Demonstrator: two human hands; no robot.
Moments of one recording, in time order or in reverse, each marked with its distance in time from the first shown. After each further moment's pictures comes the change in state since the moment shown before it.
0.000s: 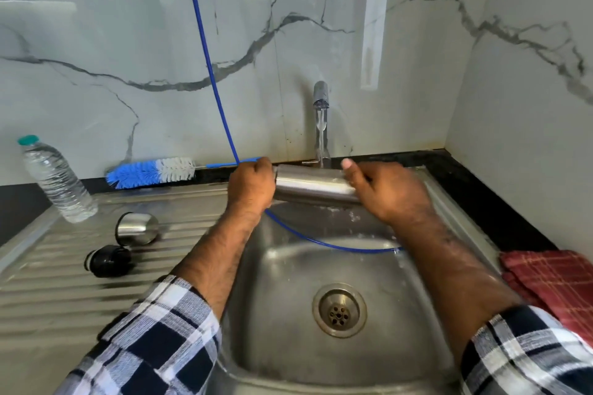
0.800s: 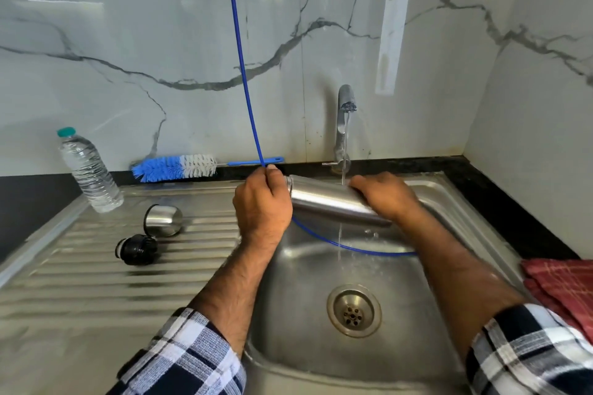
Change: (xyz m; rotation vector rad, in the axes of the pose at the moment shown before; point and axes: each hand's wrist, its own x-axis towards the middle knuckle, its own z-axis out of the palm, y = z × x) left_hand -0.045 -0.018 -0.029 0.033 0.354 0.385; right_hand 0.008 -0.038 0.007 0.443 -0.279 0.361
